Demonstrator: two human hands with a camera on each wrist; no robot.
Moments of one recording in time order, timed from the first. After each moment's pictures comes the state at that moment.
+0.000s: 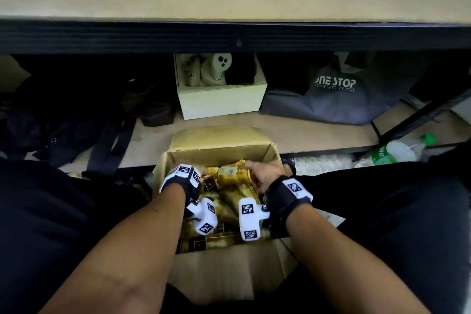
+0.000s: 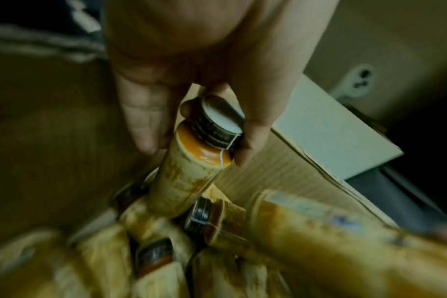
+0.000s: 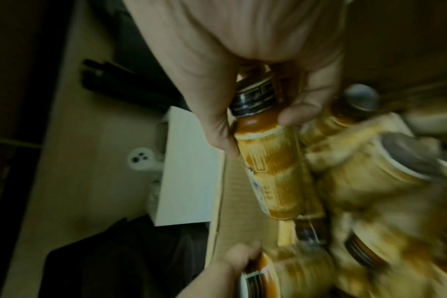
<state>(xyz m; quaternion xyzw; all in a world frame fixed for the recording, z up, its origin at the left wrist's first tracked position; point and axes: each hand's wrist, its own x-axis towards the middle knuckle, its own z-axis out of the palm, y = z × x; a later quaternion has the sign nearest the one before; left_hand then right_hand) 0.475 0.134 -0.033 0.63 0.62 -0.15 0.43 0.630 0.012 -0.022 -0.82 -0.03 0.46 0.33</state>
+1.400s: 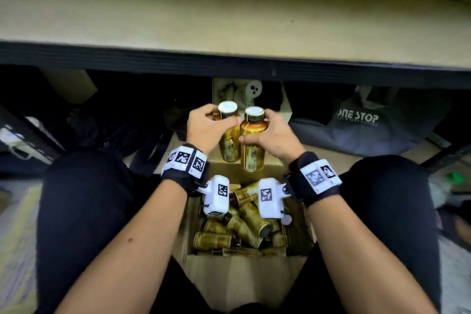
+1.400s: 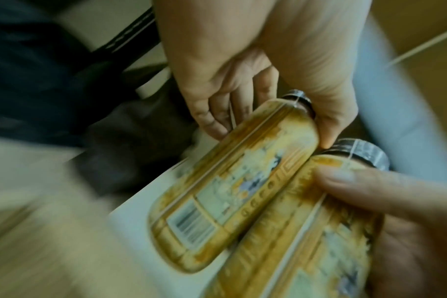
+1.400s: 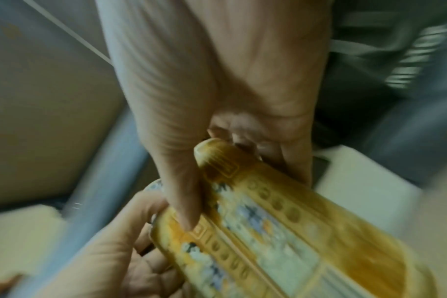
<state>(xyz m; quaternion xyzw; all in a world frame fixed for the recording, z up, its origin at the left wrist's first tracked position) 0.462 0.143 0.120 0.61 0.46 0.41 0.49 0.603 0.060 0.136 -0.72 -0.42 0.34 0.43</state>
